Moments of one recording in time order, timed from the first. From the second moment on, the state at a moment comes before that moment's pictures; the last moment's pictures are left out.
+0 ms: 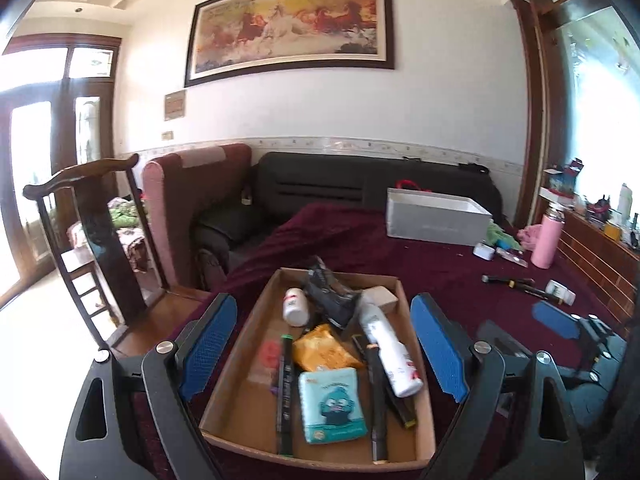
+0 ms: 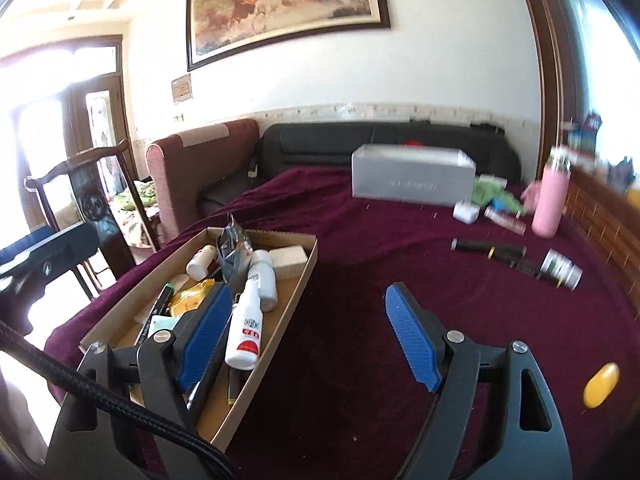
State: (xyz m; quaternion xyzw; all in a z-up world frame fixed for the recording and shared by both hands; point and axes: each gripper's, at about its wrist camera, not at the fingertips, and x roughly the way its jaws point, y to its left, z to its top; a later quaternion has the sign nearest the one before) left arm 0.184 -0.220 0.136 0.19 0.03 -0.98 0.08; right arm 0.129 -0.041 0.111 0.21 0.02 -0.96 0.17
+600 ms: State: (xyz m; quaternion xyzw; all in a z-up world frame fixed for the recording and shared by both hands) left arm 0.173 -0.219 0.115 0.24 -0.01 -0.96 0.17; right arm 0.135 -0.060 0.101 0.23 0.06 -0.96 0.16
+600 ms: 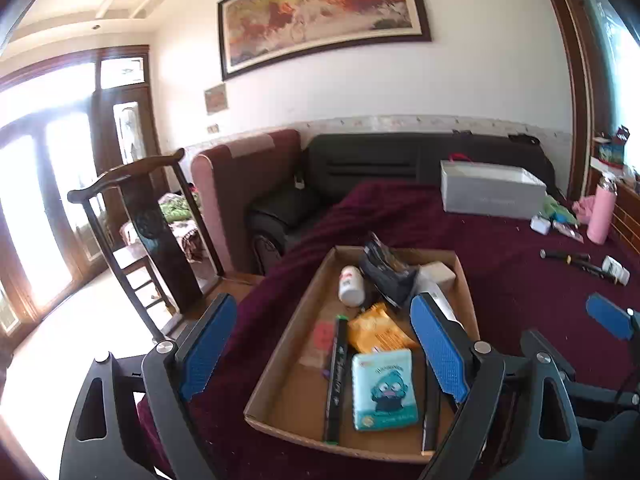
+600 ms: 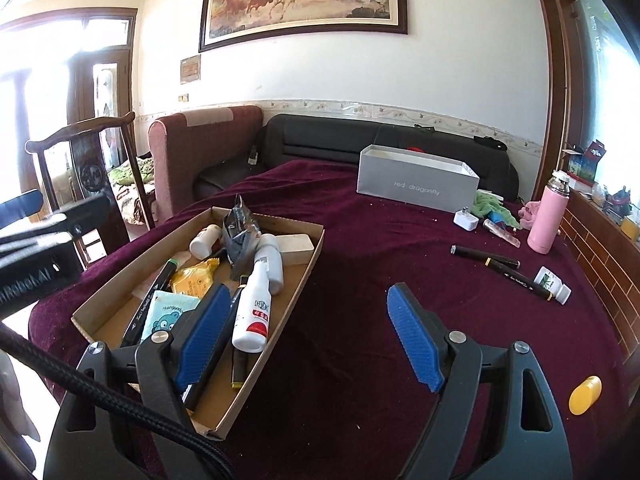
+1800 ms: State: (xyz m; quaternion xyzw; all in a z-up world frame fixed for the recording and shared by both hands) left arm 0.143 -0.174 0.091 0.33 -0.06 -0.93 0.13; right arm 0.115 -0.011 0.087 0.28 -0.01 -0.95 0.15
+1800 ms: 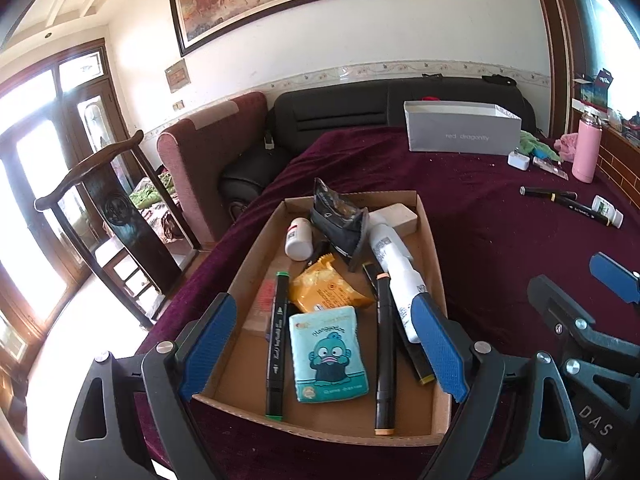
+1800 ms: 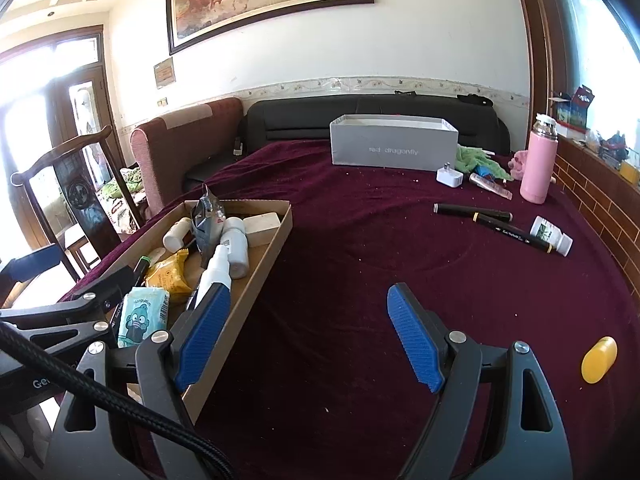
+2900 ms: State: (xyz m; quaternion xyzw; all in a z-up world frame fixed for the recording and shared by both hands) left arm 0.135 -0.131 0.106 0.30 -0.10 -0.94 0.10; right arm 0.110 0.048 0.095 0.26 -0.06 -0.96 0.10
